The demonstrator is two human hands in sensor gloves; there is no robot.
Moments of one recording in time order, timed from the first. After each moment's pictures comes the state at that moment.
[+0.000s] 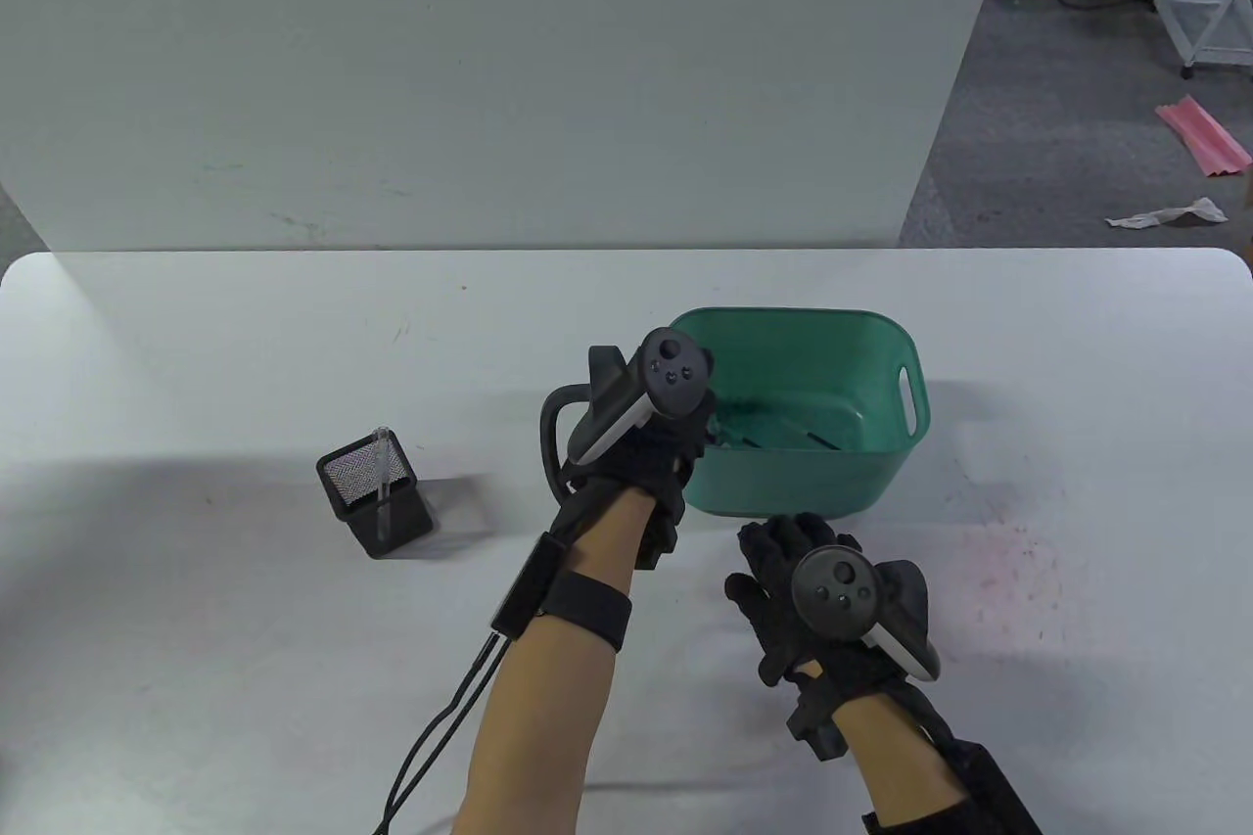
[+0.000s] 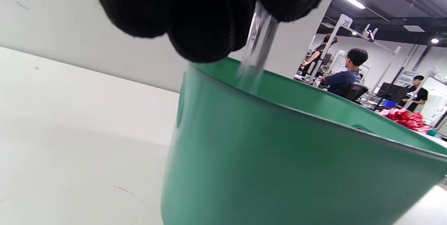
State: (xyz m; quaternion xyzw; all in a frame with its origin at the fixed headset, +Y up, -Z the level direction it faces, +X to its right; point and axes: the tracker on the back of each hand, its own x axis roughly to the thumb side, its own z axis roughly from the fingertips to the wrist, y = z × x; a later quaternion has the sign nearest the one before) left_hand -0.033 -0.607 -0.427 -0.05 -0.10 0.17 0.98; right_hand 0.151 -0.707 -0.299 0.11 0.00 0.96 0.24
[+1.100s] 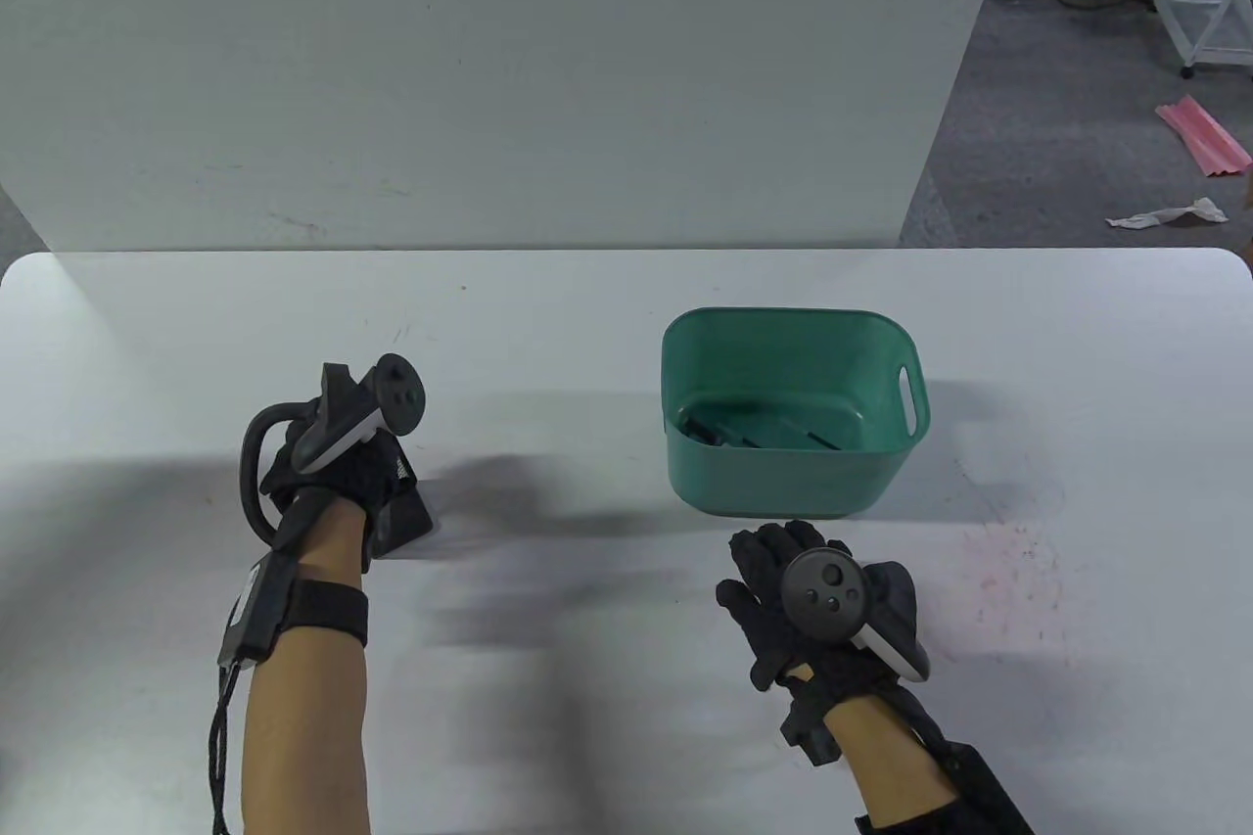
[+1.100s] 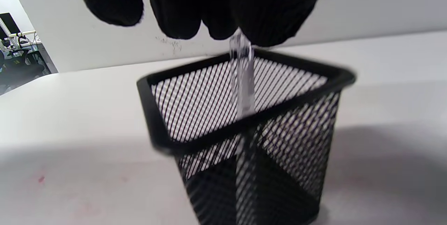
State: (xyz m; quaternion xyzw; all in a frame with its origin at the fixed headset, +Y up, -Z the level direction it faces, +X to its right) left_hand -0.267 -0.652 -0.433 -0.13 0.06 -0.07 0.99; right_hand 0.143 -0.711 -0.298 0.12 0.01 0.96 0.23
